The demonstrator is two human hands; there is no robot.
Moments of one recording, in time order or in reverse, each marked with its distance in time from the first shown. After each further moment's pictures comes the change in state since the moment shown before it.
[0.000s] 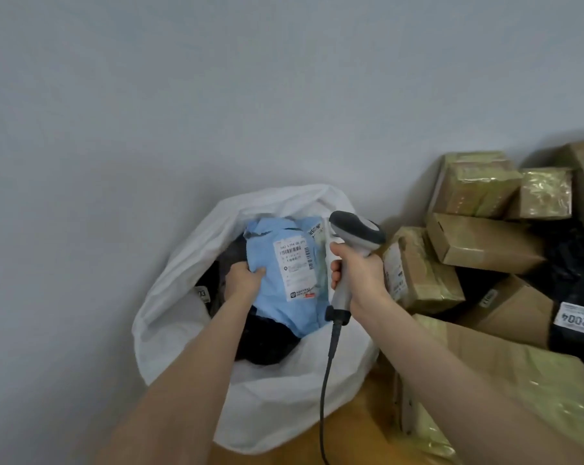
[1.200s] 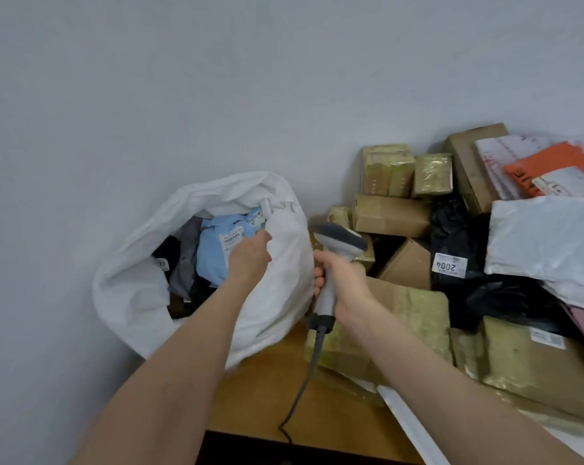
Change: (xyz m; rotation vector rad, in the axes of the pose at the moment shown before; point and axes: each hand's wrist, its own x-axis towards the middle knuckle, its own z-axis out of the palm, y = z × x) left_hand -0.147 0.062 0.069 0.601 0.039 0.596; right_hand -0.092 -0.008 -0.146 0.044 -0.071 0.093
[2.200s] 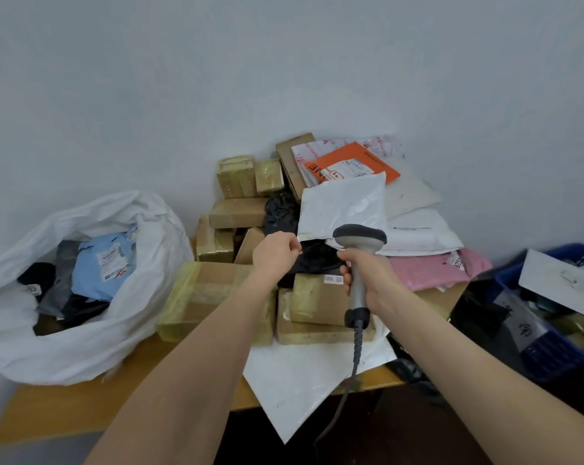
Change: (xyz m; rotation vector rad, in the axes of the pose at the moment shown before) left_hand -0.128 0.358 0.052 -0.111 -0.103 0.221; right_hand -0.122 -0.098 -0.326 -0.032 0.219 -0.115
